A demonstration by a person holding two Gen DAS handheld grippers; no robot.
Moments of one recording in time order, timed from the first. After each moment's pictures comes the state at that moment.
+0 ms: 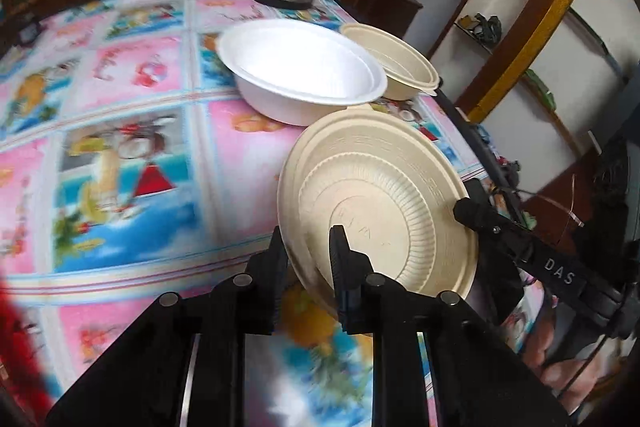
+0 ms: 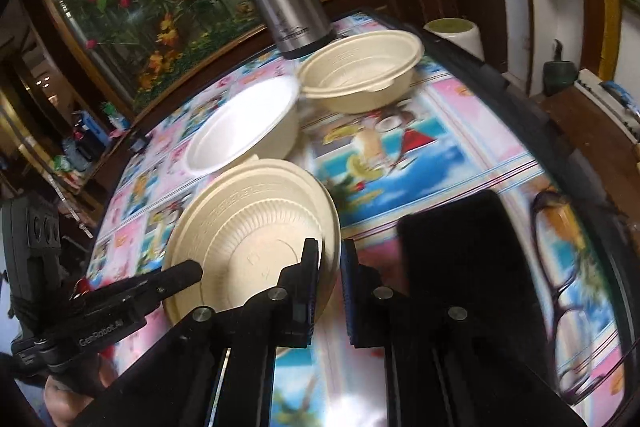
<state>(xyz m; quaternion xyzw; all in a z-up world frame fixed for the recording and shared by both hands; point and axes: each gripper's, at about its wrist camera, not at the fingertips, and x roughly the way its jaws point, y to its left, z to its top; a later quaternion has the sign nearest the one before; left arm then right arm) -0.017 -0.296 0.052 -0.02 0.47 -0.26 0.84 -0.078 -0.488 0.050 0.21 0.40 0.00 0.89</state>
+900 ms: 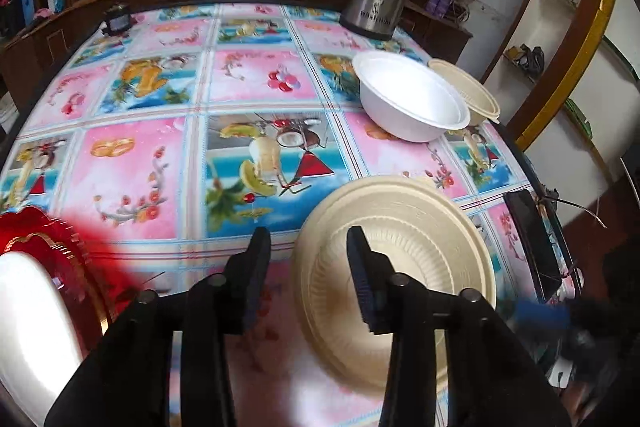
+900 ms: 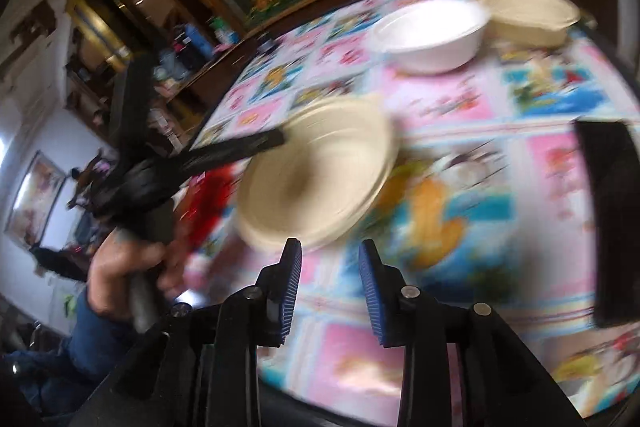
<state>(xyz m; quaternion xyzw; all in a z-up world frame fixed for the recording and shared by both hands) -0.030 -0.197 0.063 -0.03 0.44 -0.17 0.88 -0.130 -0.398 0.063 0.17 0.44 0.17 0.86</state>
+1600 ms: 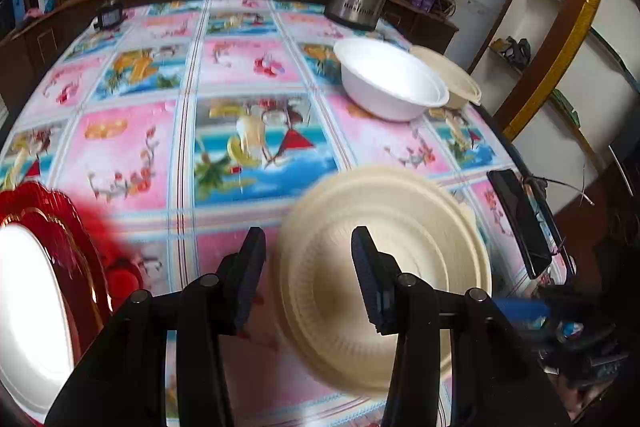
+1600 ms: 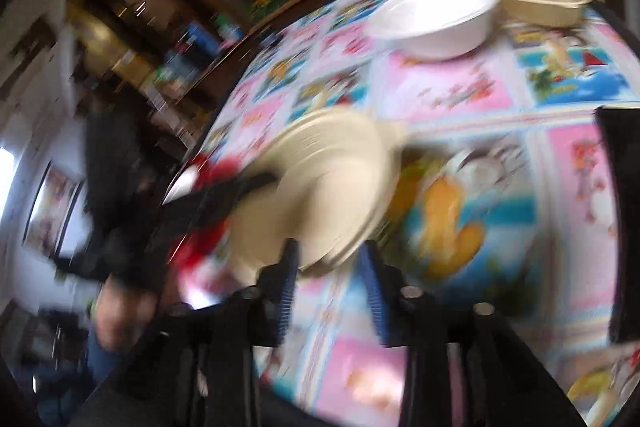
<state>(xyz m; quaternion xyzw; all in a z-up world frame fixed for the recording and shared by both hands) -0.048 -0.199 0.058 -0.03 0.45 -0.20 0.87 -0.130 -0.384 0.053 0.19 0.47 0.25 0.82</state>
